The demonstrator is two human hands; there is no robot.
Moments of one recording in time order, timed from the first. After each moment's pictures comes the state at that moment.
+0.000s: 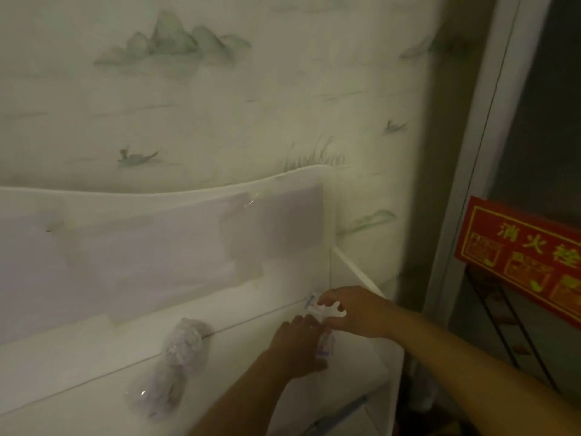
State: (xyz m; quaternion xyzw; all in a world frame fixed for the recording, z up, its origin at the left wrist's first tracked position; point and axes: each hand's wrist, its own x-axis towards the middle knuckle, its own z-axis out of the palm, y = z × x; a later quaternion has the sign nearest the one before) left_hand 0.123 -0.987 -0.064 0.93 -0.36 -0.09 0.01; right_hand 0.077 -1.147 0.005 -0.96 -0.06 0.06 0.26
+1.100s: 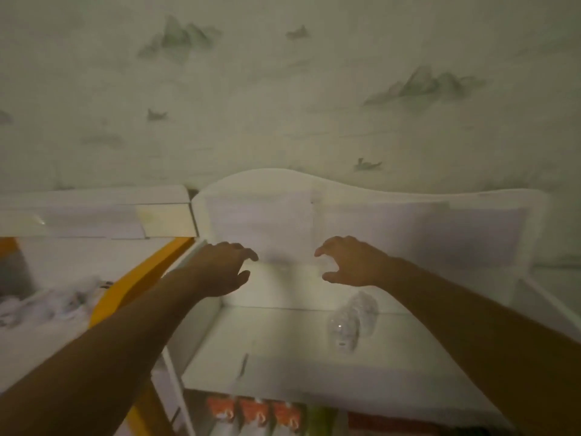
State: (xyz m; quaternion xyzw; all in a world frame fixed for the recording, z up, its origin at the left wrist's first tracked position) left_hand 0.006 -0.581 0.148 0.99 -0.07 0.09 -0.11; right_hand 0.088 -0.848 0.124 -0.94 -0.32 -0.04 0.06
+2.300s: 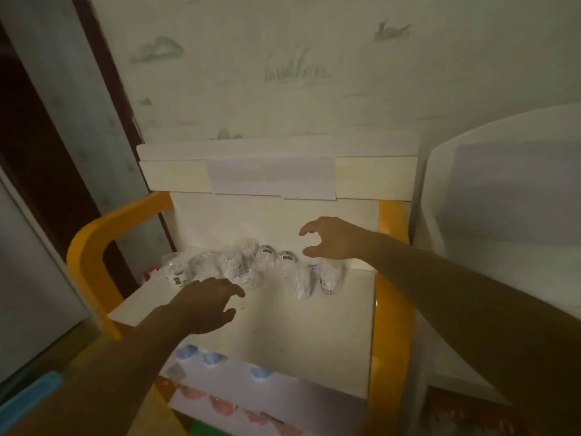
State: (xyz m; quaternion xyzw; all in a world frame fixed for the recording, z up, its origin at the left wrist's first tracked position) left_hand -0.109 -0.051 0.038 1.00 0.03 -0.04 -0.07; right_hand 0.052 -0.290 0.098 -0.90 -0.40 0.04 0.15
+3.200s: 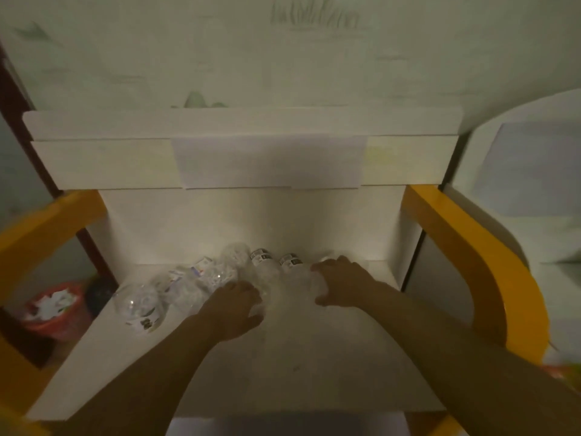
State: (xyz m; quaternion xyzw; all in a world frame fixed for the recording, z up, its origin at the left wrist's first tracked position) left_hand 0.035 0.073 -0.049 0.98 -0.18 -0.04 -0.02; right_hand 0.083 -0.179 -0.023 -0.98 -0.19 0.08 0.02
